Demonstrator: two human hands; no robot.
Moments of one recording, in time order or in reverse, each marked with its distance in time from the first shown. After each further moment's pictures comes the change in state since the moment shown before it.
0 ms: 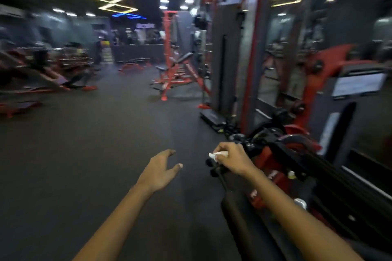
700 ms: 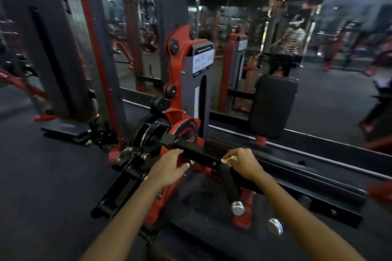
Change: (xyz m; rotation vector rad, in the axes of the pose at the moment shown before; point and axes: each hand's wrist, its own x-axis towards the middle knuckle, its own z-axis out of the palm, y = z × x) left_hand 0.237 0.140 0.251 -0.088 -0.612 0.712; right_hand -0.036 0.213 -0.116 -0.339 0.451 0.733
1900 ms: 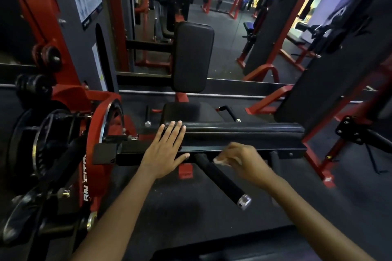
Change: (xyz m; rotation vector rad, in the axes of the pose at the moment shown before) left_hand 0.187 -0.052 0.119 0.509 -0.059 0.908; right_hand -0.021 -0.003 0.024 -0.182 0.161 0.145
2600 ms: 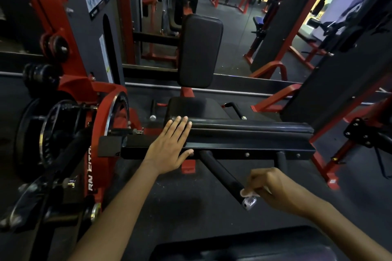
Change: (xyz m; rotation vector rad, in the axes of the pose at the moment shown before) left_hand 0.000 -0.003 0.002 -0.063 0.042 0.047; right_hand -0.054 0.002 -0.025 -0.053 -0.318 0.027
